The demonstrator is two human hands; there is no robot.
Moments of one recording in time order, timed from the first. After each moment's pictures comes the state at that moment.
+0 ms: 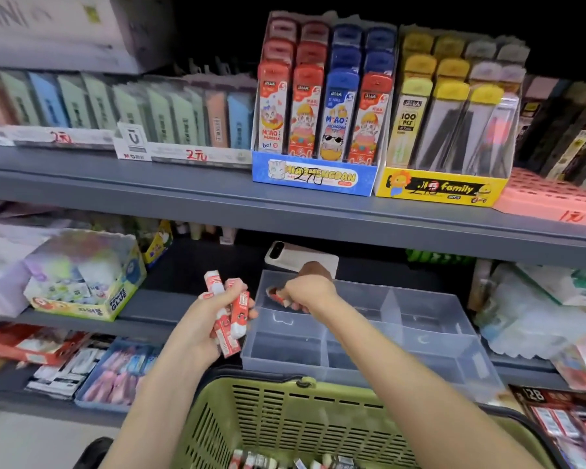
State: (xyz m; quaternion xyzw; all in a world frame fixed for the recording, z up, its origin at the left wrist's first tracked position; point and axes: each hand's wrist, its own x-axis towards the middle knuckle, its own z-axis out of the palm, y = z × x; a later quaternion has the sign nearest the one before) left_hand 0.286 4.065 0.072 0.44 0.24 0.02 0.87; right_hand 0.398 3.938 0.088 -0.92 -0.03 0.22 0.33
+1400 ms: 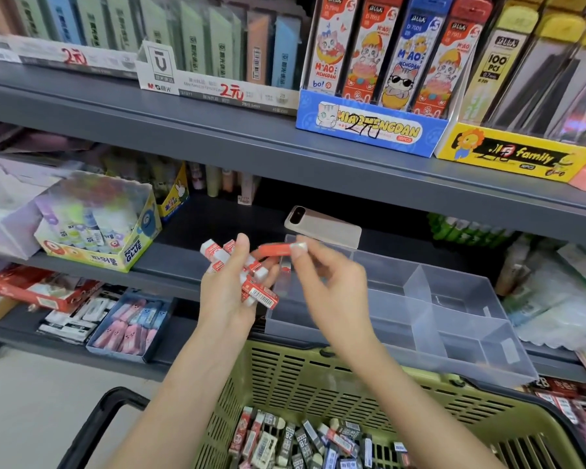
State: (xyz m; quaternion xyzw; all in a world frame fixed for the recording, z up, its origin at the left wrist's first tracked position) left_hand 0.278 4.047 0.063 0.30 0.26 0.17 0.90; right_hand 0.305 3.924 0.089 -0.80 -0.25 -0.06 0.54
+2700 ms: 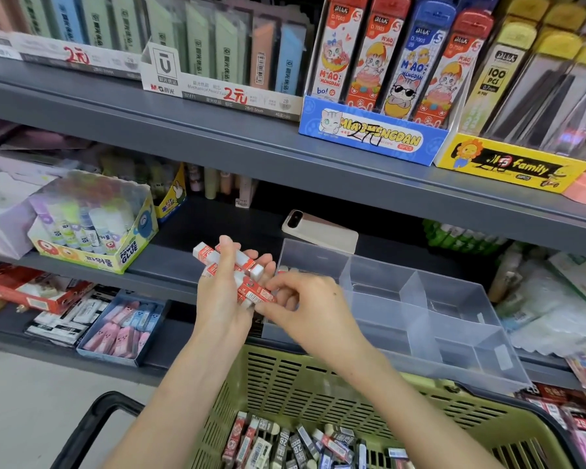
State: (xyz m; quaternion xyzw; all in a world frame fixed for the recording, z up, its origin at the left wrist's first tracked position) left_hand 0.282 4.049 0.055 0.30 0.23 0.21 0.90; right_hand 0.293 3.927 0.095 -0.88 -0.33 0.04 0.34
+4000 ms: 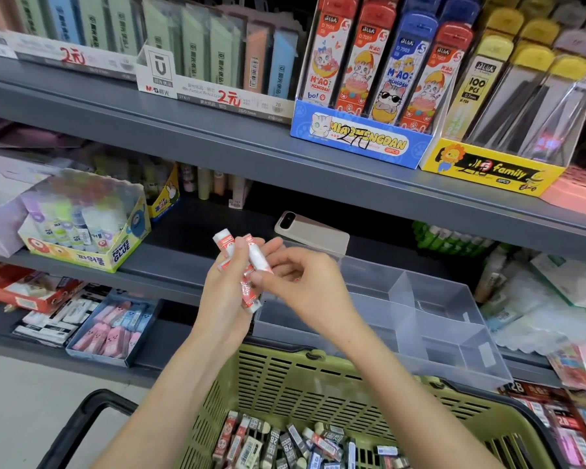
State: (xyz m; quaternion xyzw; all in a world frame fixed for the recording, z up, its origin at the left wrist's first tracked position) left_hand 0.270 4.034 0.078 0.37 0.12 0.16 0.91; right_hand 0.307 3.930 0.109 -0.83 -0.27 0.08 0.48
